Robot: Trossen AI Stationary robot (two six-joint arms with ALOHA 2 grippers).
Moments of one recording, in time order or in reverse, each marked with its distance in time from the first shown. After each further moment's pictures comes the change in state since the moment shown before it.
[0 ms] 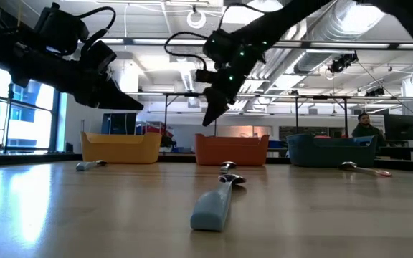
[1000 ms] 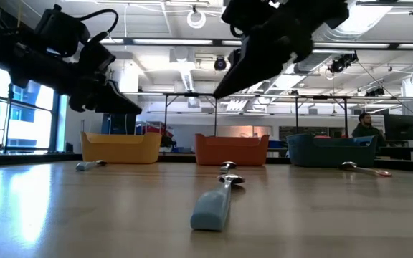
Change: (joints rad) left arm 0.002 0.000 0.000 -0.025 0.021 0.086; right arm 0.575 -0.360 -0.584 0.408 0.008 0.152
